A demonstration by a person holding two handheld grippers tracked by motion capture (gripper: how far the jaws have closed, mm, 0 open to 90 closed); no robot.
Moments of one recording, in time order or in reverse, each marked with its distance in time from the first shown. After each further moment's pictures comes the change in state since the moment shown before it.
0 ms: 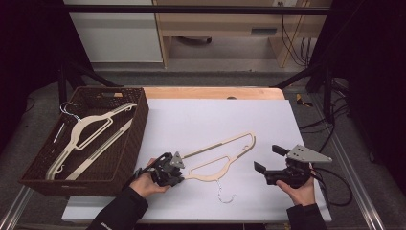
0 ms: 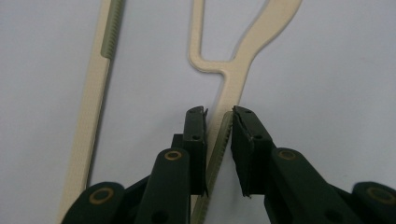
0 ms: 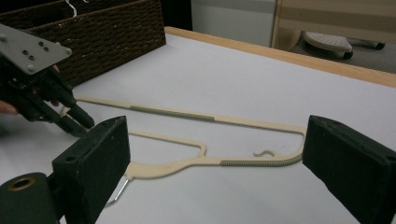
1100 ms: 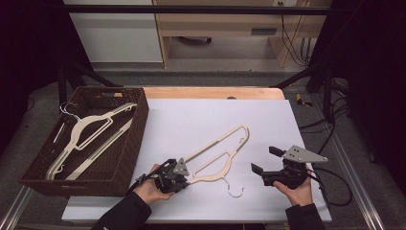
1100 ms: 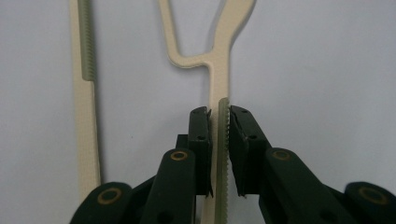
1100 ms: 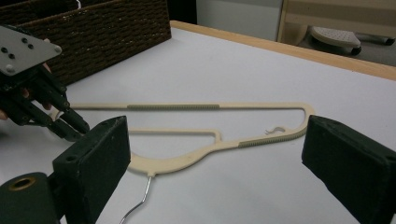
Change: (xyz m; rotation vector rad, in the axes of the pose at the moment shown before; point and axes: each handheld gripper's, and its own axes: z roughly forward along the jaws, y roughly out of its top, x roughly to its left) left arm -0.019 0.004 -0.003 -0.028 0.004 0.023; right arm 0.004 -0.002 0.006 0.018 0.018 -0.010
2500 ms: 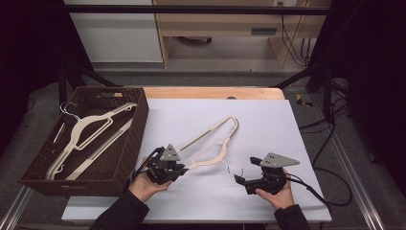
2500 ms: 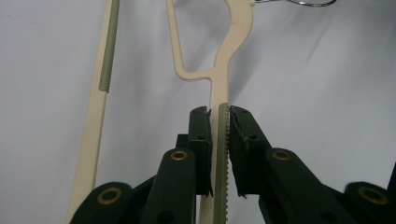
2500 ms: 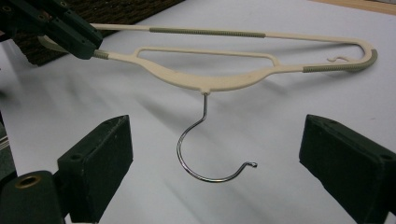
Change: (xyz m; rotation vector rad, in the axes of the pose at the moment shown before) left arm 0.009 0.008 -0.040 -0.190 0.072 -0.191; right arm 0.025 -0.025 0.042 0.126 0.096 0.001
